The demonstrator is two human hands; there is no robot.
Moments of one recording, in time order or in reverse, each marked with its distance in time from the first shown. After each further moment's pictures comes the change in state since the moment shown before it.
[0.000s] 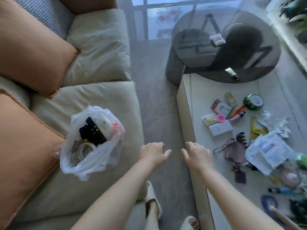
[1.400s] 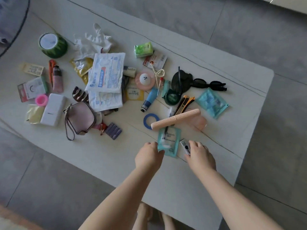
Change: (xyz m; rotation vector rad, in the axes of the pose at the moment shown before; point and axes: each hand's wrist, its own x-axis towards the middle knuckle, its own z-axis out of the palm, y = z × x) left_hand -0.003 0.383 0.392 0.423 -0.372 0.423; right_hand -0.202 0.441 0.274 0.576 -0.082 0.935
